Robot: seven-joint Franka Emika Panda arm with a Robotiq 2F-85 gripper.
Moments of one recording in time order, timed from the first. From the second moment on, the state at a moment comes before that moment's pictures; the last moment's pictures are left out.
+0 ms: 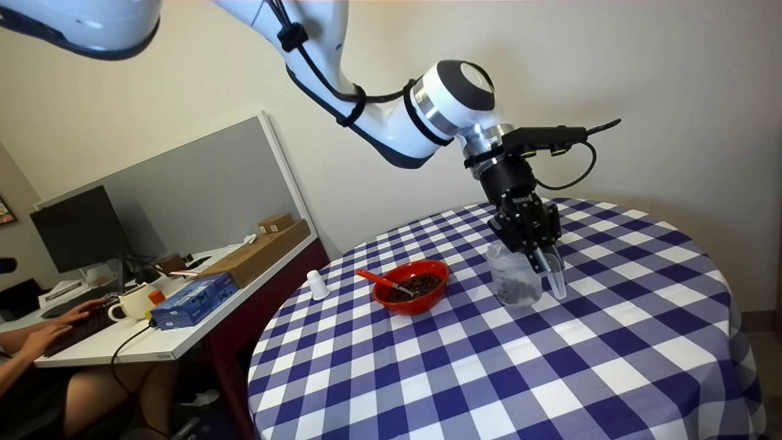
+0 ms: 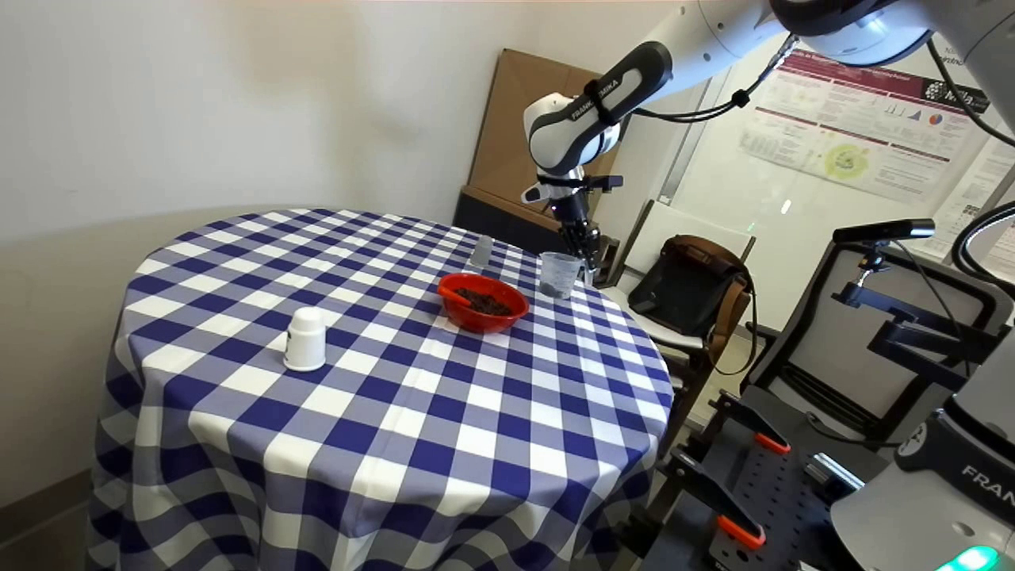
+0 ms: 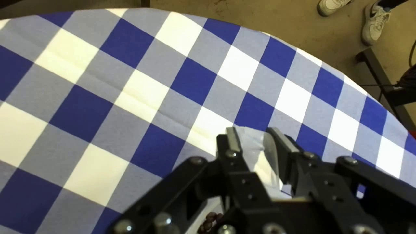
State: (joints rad) arm -0.22 0.87 -0.13 -1.42 -0.45 1.90 -1.23
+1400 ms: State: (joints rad) arm -0.20 0.60 -0.10 -1.49 -0.26 1.67 -0.87
